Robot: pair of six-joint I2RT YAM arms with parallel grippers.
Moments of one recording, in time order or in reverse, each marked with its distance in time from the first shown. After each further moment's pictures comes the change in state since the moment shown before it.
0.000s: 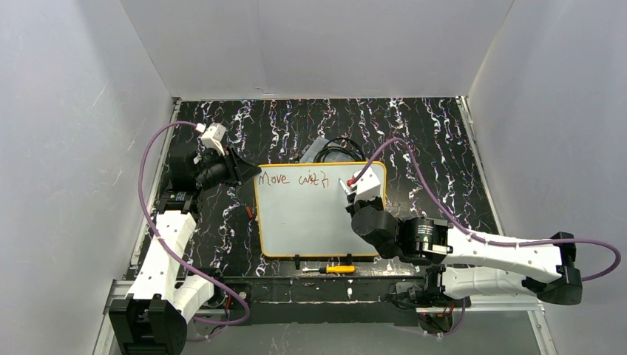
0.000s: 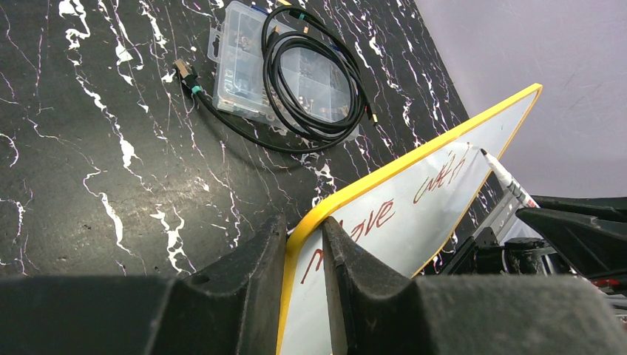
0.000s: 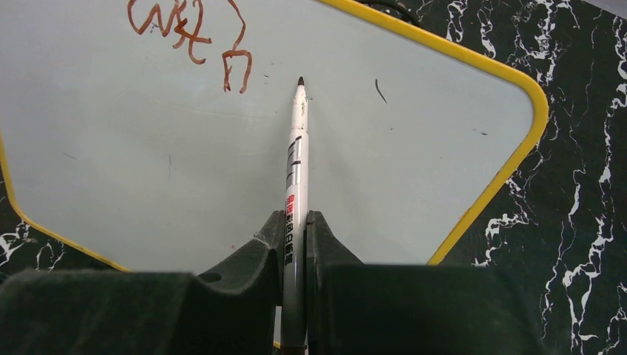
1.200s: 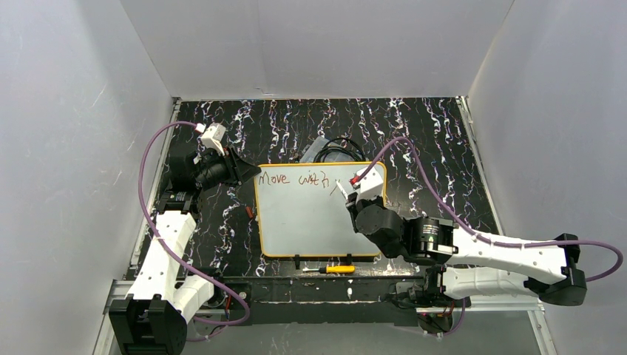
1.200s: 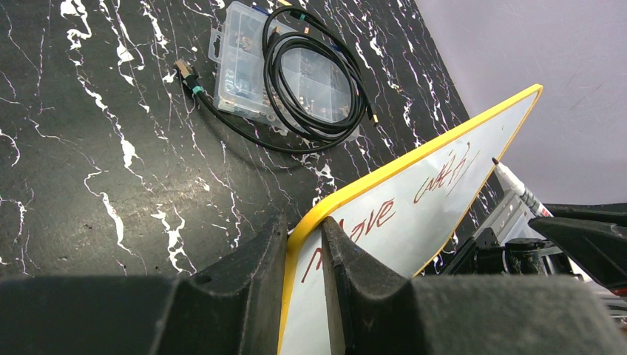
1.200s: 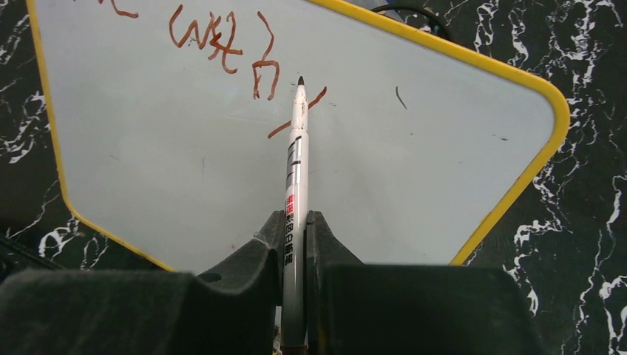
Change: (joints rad) left arm 0.000 -0.002 0.000 0.000 -0.003 0.000; right arm 0.001 -0.029 0.011 0.006 -0.066 0.035
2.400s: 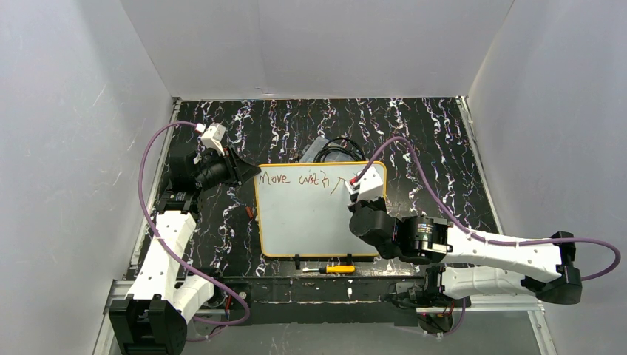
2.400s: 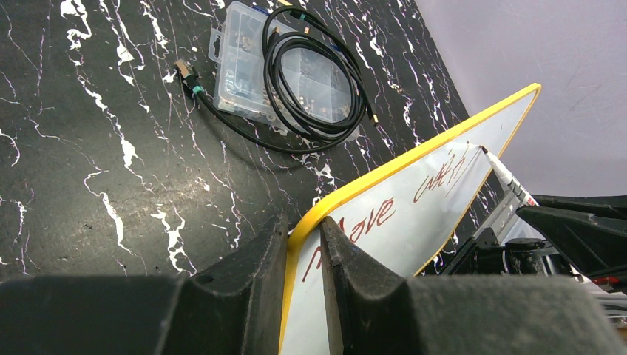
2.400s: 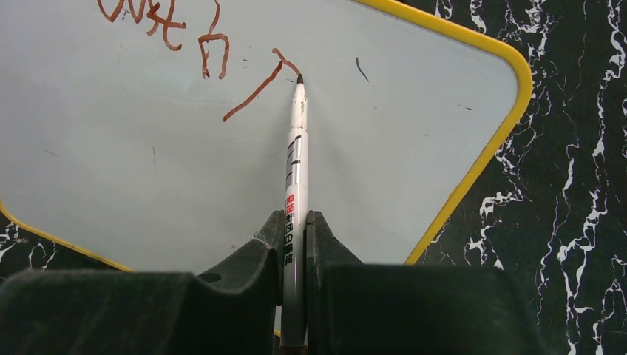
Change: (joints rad) left arm 0.000 0.000 0.000 0.000 0.001 0.000; right arm -0.007 0.046 0.015 -0.109 0.094 0.053
